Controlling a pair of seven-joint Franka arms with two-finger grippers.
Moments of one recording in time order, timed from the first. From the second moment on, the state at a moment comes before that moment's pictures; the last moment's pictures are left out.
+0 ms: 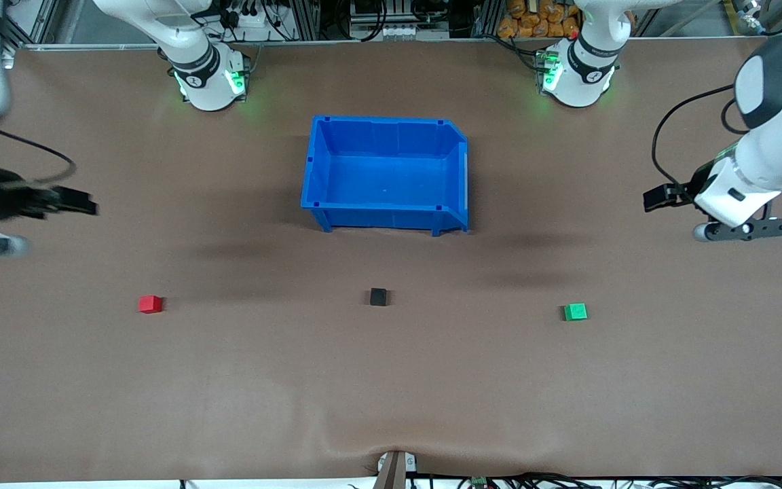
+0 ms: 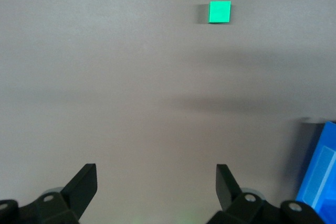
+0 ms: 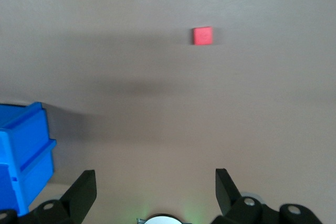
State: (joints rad) left arm 0.06 0.02 -0.11 -1.93 0.05 1.84 -0.11; right arm 0.10 0.25 -0.14 -1.50 0.07 1.47 -0.12
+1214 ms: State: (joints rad) left arm 0.02 0.48 -0.12 -1.73 0.05 2.18 -0.11; right arm -0.03 0.49 -0.16 -1.65 0.30 1.93 -1.05
